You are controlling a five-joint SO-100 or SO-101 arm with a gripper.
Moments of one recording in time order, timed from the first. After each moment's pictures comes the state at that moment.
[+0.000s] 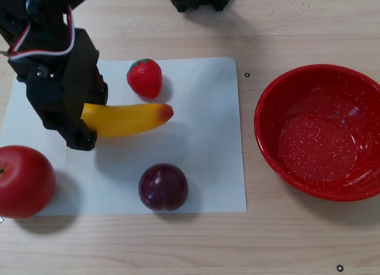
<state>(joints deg) -25.1 58.2 41.1 103.1 12.0</state>
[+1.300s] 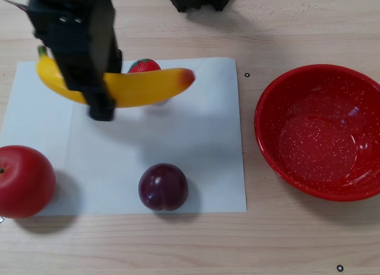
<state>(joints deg) -19.3 80.8 59.0 107.3 12.8</state>
